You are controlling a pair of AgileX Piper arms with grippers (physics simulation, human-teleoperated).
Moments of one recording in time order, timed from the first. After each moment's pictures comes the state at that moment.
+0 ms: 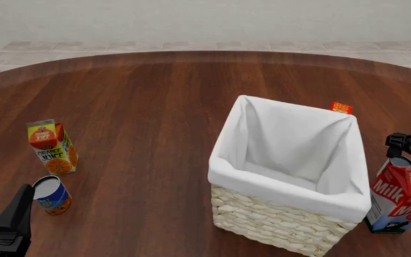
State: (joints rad) left arm -0.01 0.00 -0.01 0.01 0.00; right arm -0.47 1.72 -1.07 0.48 -0.04
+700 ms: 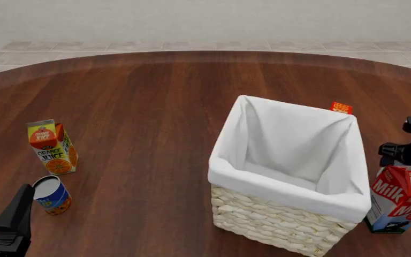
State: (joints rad) left arm -0.01 0.00 -0.01 0.01 0.00; right arm -0.46 1.78 -1.03 0.42 -0.05
